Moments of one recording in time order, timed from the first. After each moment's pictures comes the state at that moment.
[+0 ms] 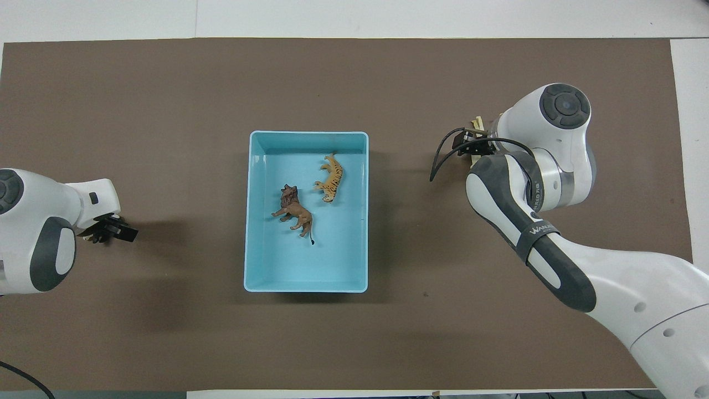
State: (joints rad) left arm 0.14 0.11 -0.02 -2.29 0.23 2.36 0.44; right arm 0.17 0.44 0.01 -1.82 0.02 2.30 0.48
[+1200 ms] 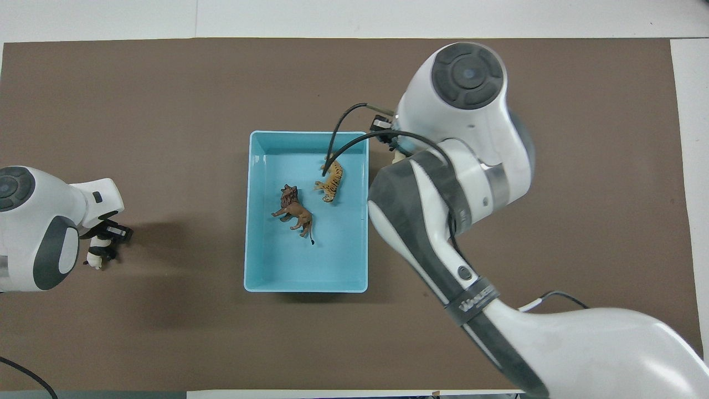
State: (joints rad) left arm 0.14 0.12 -0.03 -2.28 0.28 2.30 0.32; right arm 0.49 0.41 0.02 -1.45 0.02 1.95 0.95
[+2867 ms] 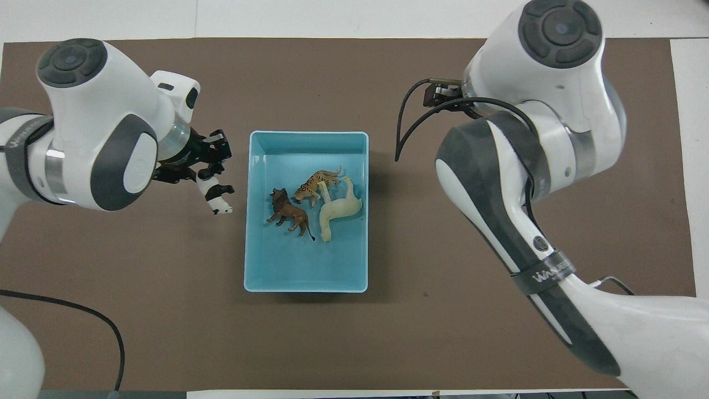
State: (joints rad) left arm -0.28 0.26 -0.06 -1.68 -0.05 1.88 -0.79; right arm 0.29 0.36 0.00 -1.41 -0.09 1.91 0.52
